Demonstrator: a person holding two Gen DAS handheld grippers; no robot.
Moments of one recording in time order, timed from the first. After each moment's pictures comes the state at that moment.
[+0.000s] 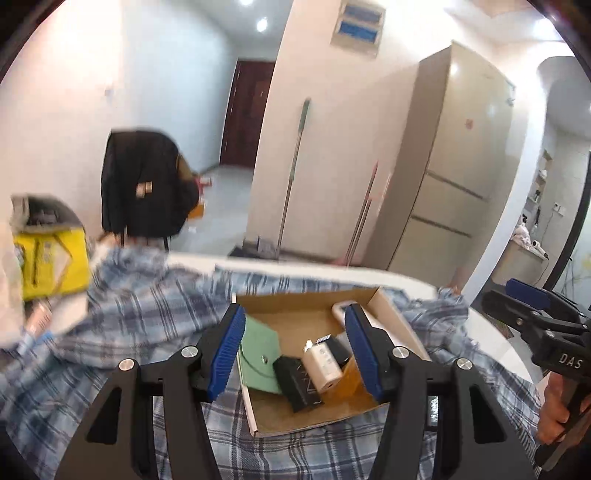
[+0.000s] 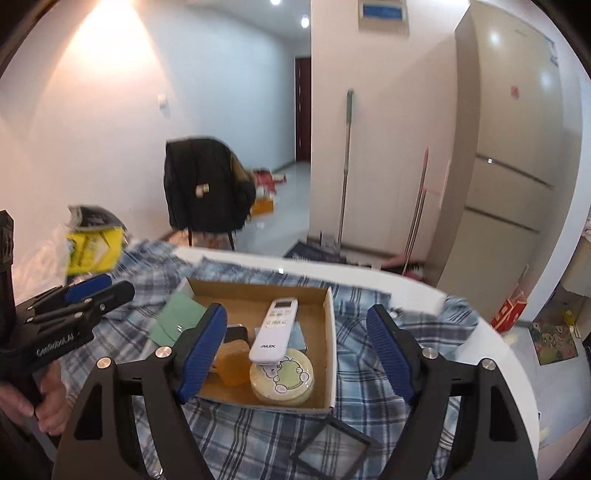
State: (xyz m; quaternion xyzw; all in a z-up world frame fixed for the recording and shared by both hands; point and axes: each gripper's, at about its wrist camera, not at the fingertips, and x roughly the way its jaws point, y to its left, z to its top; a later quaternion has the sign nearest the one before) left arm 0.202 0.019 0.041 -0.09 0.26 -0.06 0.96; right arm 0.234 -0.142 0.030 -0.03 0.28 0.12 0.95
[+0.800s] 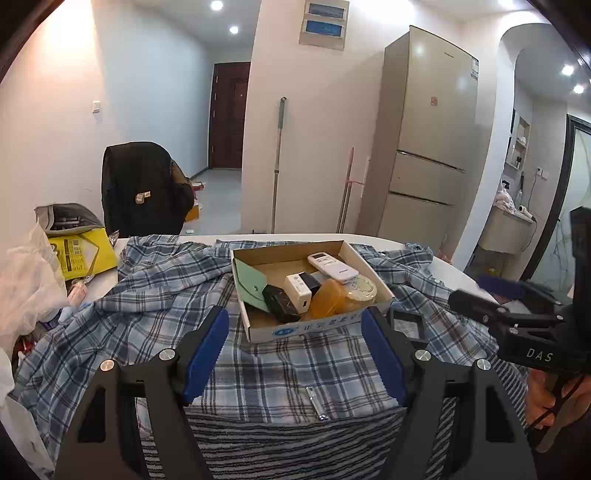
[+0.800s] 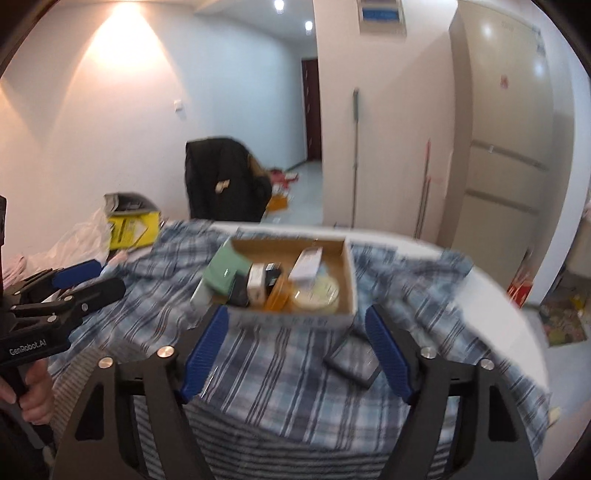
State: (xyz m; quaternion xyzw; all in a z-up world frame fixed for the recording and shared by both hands) left arm 0.073 0.001 0.045 -0.04 0.27 -0.08 0.96; right arm 0.129 -0.145 0.007 -0.01 0.31 0.15 0.94
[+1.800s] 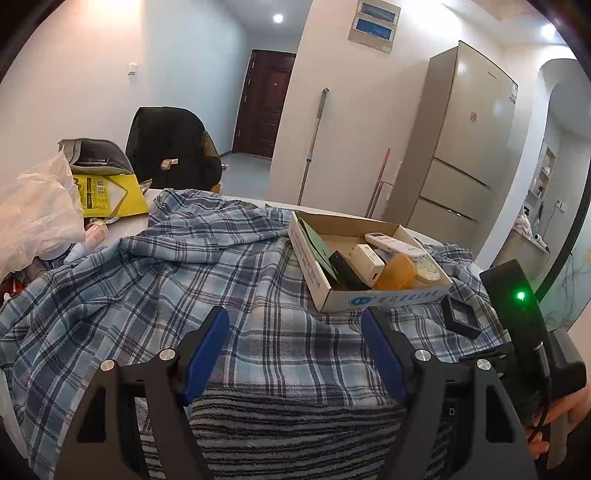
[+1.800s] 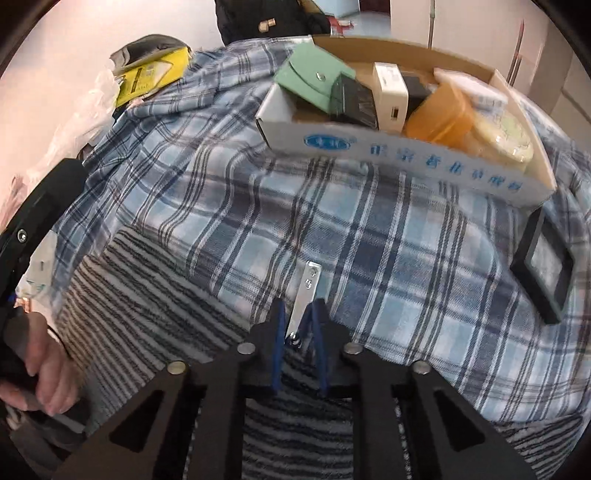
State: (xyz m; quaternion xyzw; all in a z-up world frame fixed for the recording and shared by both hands) left arm 0.084 0.084 -0.030 -0.10 0.29 -0.05 0.95; right arm 0.177 -0.019 -0.128 -0.06 0.58 0.22 0.78
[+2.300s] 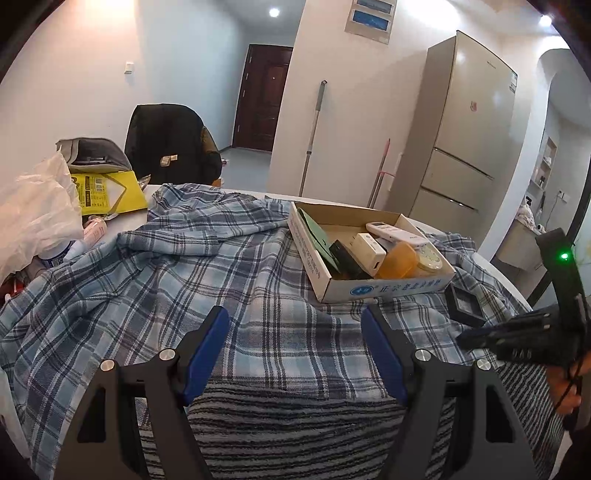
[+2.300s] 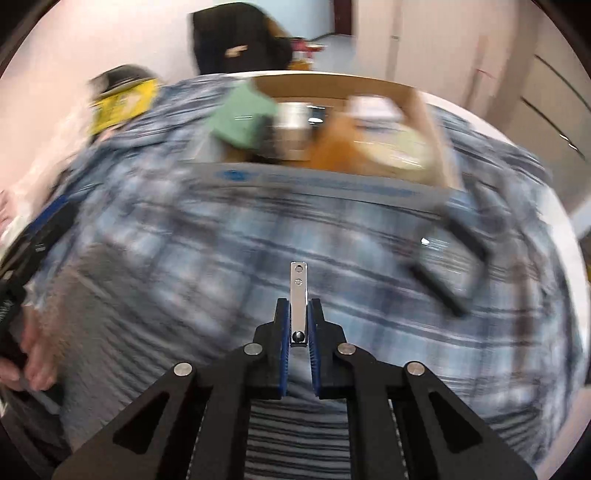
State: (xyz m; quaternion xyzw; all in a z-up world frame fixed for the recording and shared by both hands) left arm 0.086 0.077 -0.036 -0.09 0.30 -0.05 0.95; right arm 0.181 -0.098 -0.097 -0.06 0.54 0.15 0.82
